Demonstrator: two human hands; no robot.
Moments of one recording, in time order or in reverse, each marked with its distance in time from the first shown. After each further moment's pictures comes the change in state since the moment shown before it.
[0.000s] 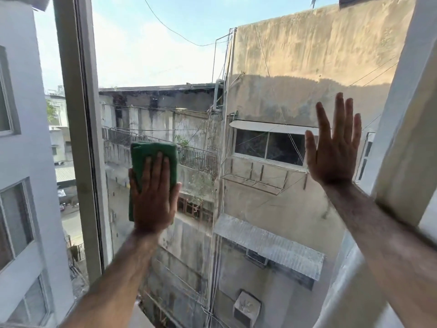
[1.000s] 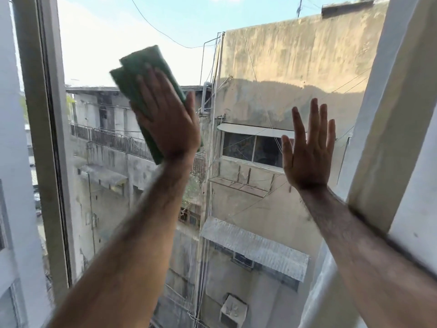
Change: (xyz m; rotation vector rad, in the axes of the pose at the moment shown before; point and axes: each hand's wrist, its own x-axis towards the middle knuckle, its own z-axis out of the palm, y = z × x) left_hand 0.187 0.125 -0.022 -0.090 0.190 -0.461; right_hand 0.001 -0.003 -0.007 -0.008 -0.038 0.016
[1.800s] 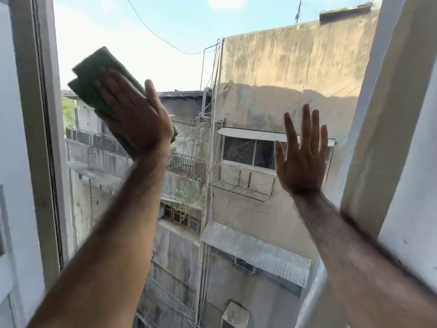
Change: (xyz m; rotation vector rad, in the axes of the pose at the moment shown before) left_hand 0.034 -0.019 -0.011 -0.020 0.035 -0.213; right_hand 0.000 -0.001 0.001 0.010 0.013 0.008
